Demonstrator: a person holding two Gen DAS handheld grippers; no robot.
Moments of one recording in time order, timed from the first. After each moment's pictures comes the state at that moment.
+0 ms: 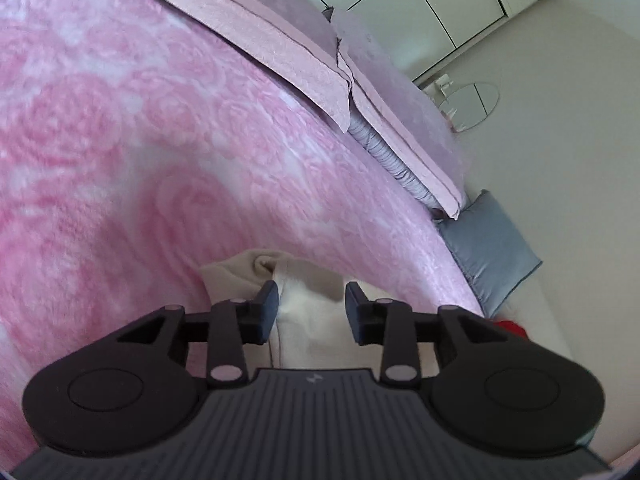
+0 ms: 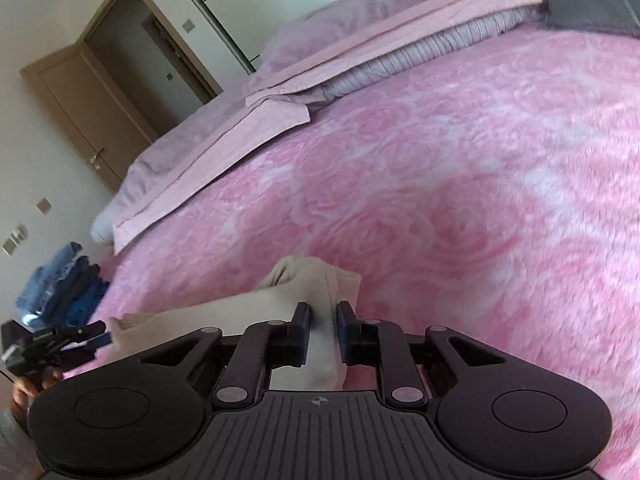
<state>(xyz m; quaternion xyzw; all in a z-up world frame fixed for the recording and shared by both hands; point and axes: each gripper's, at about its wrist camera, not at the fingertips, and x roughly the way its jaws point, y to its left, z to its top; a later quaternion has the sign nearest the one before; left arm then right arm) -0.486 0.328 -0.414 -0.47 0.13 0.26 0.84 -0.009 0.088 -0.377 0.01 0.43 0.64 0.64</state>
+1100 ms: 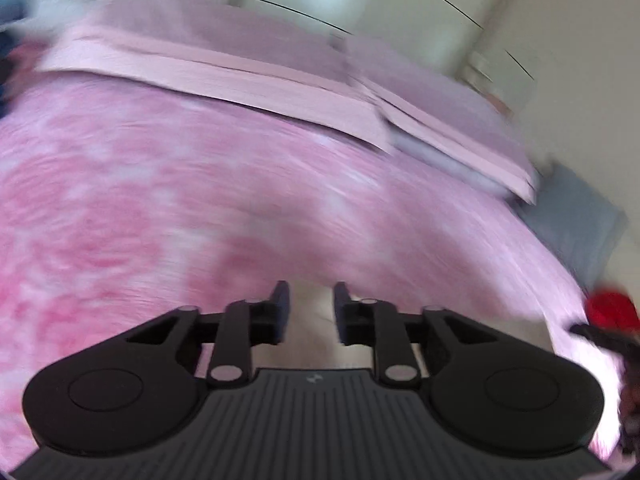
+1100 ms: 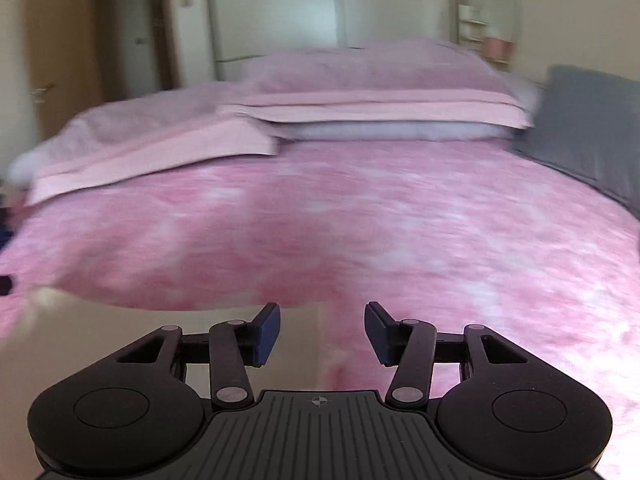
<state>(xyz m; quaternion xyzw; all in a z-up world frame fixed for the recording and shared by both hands) -0.449 0.289 -0.363 -0.29 0.22 0.37 0.86 -0.092 0.104 -0.329 -0.15 0.27 0.60 0.74</state>
